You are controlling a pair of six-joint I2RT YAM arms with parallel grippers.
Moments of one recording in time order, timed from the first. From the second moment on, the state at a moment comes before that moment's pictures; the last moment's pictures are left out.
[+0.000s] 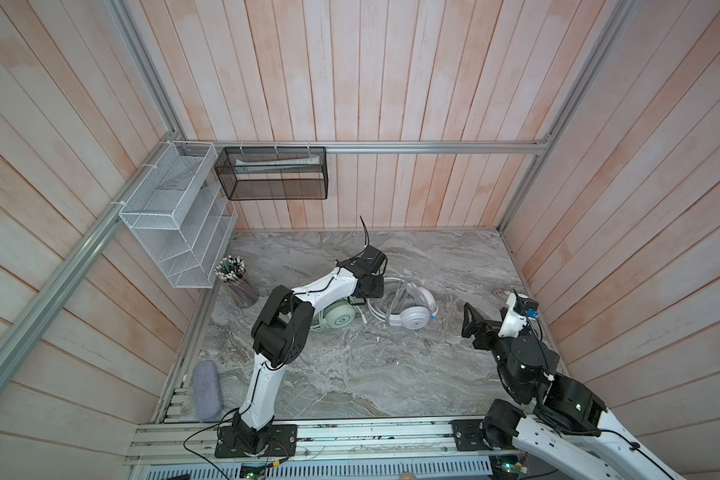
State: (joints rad) left arm -0.65 2.13 1.68 -0.59 0.01 -0.50; right arm 0.87 0.39 0.67 -0.54 0.79 0.43
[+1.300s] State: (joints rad) left arm -0.73 1.61 1.43 0.00 -0.20 -0.22; right arm 0.87 0.39 0.66 -0.54 0.83 0.45
